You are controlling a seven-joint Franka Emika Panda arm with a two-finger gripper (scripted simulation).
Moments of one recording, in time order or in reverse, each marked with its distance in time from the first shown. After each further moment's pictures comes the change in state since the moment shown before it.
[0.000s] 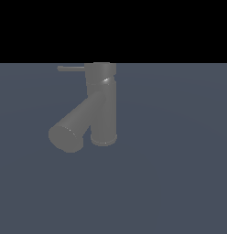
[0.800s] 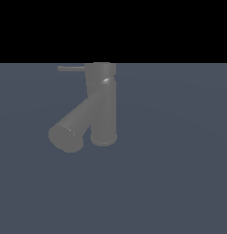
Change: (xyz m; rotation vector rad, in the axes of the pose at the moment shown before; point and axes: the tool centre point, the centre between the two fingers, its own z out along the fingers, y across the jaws) arm 0.030 -0.009 0.002 0.045 -0.002 0.126
